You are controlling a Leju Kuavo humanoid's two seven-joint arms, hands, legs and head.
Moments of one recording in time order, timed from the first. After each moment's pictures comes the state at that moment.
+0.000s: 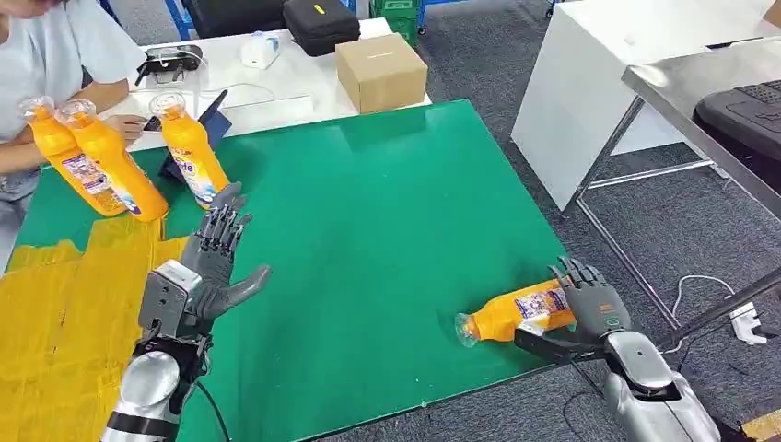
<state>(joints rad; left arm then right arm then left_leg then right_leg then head) -0.11 -0.01 -0.20 -1.63 -0.18 -0.05 -0.27 -0.15 -0.35 0.22 -1.04 1.23 -0.10 -0.05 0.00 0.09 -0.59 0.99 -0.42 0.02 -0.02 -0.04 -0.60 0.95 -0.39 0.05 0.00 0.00</state>
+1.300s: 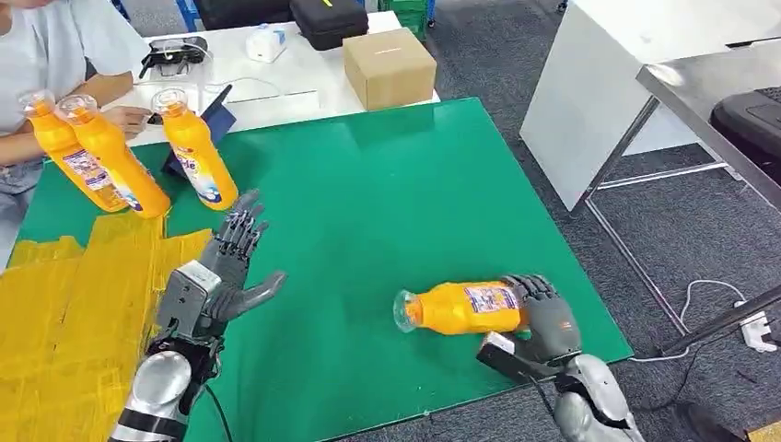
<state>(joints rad) -0.11 -0.02 -0.25 -1.59 -0.18 -0.06 -0.26 -0.02 -0.16 0.21 -1.28 0.77 -0.36 -0.28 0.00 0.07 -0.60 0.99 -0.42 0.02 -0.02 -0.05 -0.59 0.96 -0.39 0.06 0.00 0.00</state>
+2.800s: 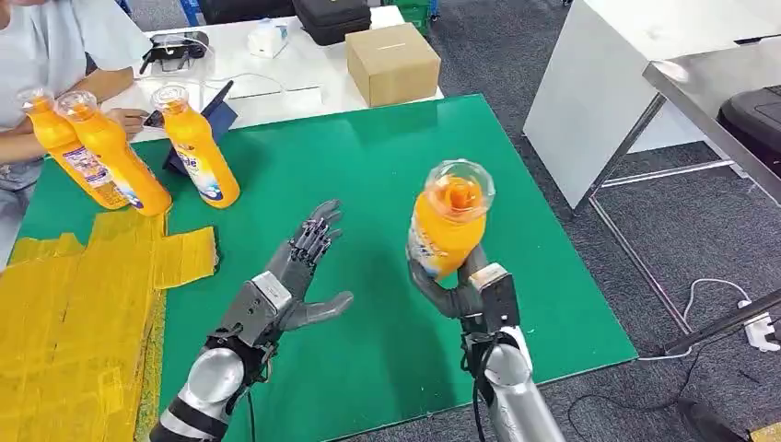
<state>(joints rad) -0.21 -0.04 -0.48 -1.51 -0.15 -0.03 -0.28 -0.17 0.17 0.30 -1.33 0.12 0.01 -0.39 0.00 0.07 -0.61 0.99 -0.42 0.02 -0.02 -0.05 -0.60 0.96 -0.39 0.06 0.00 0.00</state>
